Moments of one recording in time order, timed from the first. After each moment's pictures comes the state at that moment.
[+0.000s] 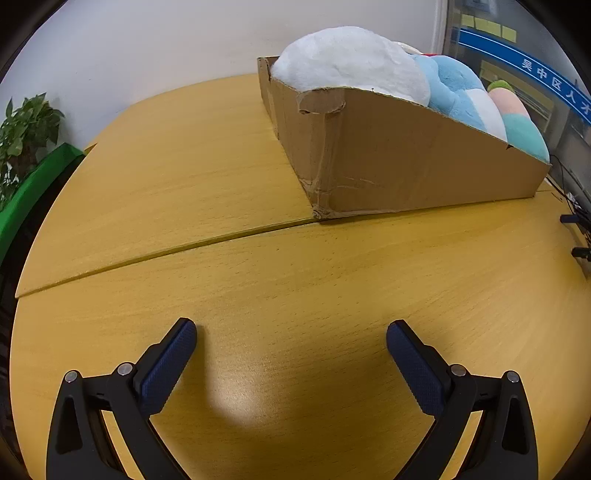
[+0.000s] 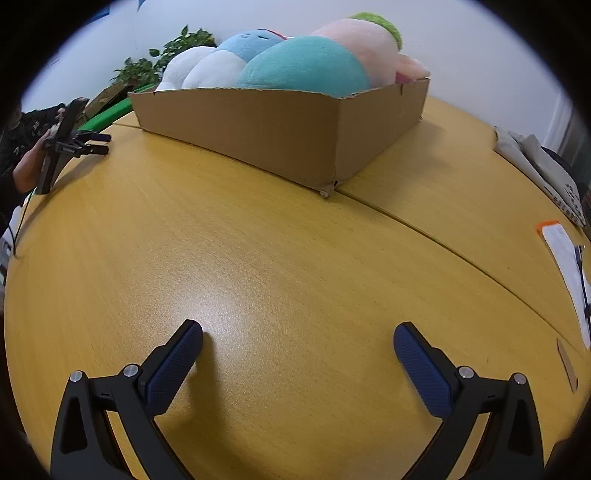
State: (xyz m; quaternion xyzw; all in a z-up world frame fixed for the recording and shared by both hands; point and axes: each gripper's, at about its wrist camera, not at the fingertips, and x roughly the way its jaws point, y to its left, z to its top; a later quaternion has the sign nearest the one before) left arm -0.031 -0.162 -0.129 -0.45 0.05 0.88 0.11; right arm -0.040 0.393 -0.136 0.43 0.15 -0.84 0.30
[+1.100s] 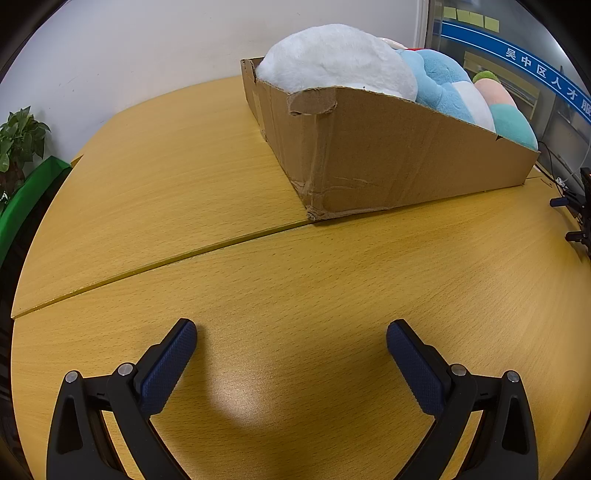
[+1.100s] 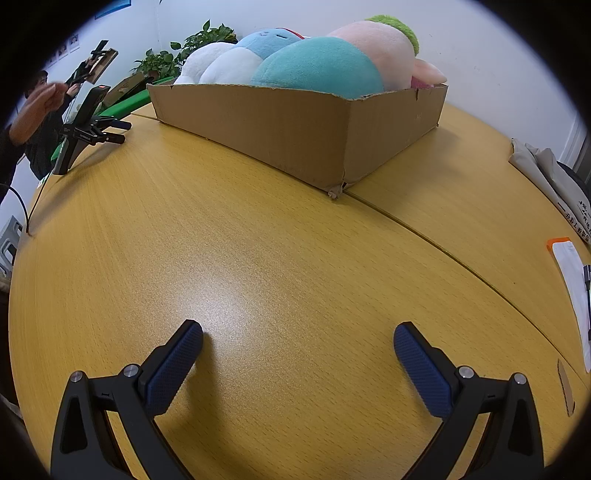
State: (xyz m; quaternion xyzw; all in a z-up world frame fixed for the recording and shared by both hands) left arm -0.022 -0.162 -0.131 -0.45 0.06 0.88 0.14; right arm -0.042 0.398 -0.135 0.42 0.17 -0.83 0.33
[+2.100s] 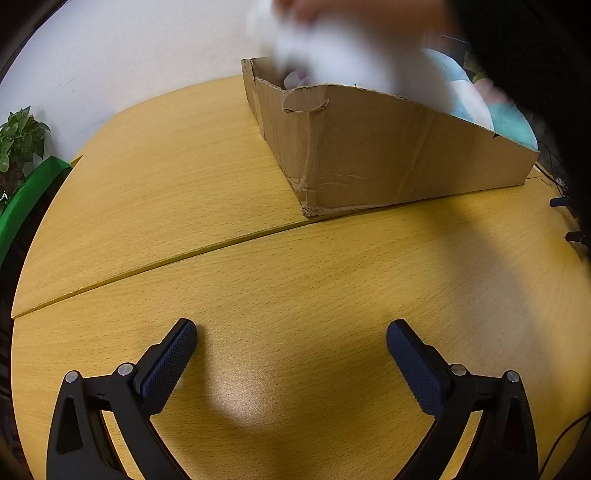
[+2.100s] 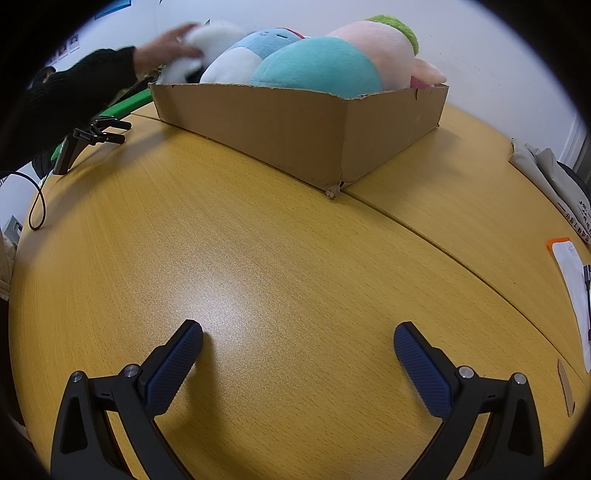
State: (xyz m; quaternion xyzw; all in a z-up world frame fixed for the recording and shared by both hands) left arm -0.019 -0.160 -0.131 -0.45 0.06 0.88 0.14; right arm -0.043 0.398 -0.135 0.42 0.17 -0.83 0.32
